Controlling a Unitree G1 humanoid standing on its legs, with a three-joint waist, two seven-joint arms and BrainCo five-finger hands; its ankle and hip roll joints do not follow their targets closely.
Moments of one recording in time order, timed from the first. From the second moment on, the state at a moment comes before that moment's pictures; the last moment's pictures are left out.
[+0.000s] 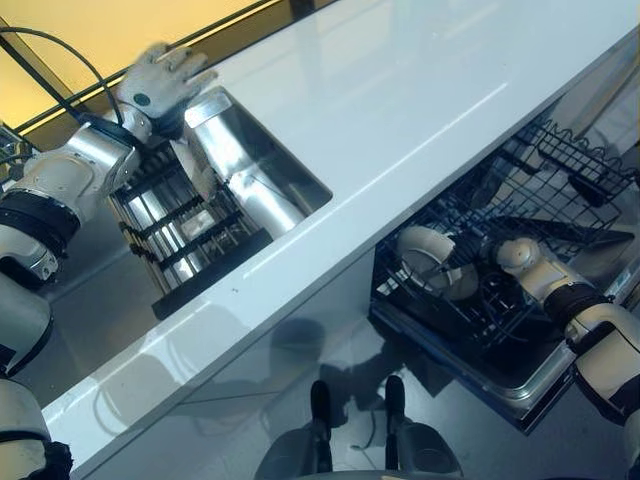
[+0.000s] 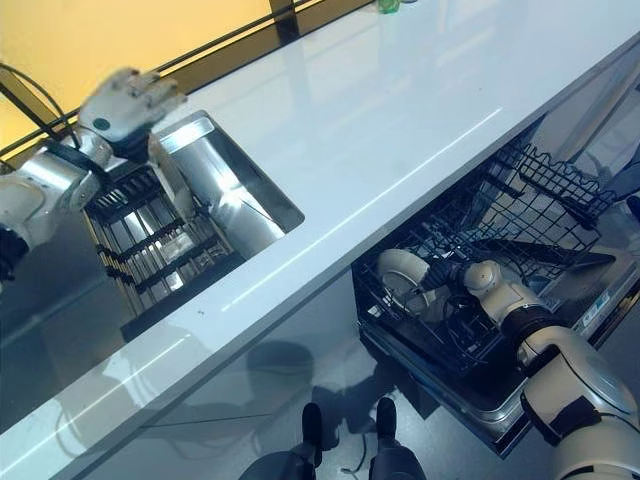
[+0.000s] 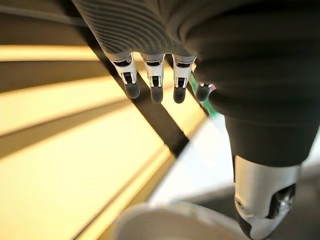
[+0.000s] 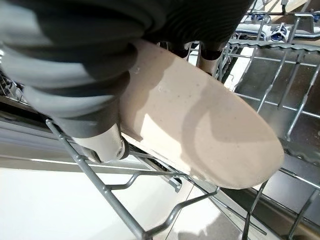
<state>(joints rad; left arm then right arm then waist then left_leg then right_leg) -1.30 1.09 -1.03 0.75 0.64 -0.13 0.50 -0.85 -0.76 0.76 0.89 0.07 -0.03 0.44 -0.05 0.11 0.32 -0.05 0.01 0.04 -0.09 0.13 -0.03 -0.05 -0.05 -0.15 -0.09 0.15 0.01</state>
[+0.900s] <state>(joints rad) -1.12 1.02 -0.82 0.77 0.25 0.03 -0.18 -0.84 -0.76 0.75 0.85 0.01 0.04 0.42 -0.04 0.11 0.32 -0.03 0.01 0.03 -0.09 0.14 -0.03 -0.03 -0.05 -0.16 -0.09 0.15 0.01</state>
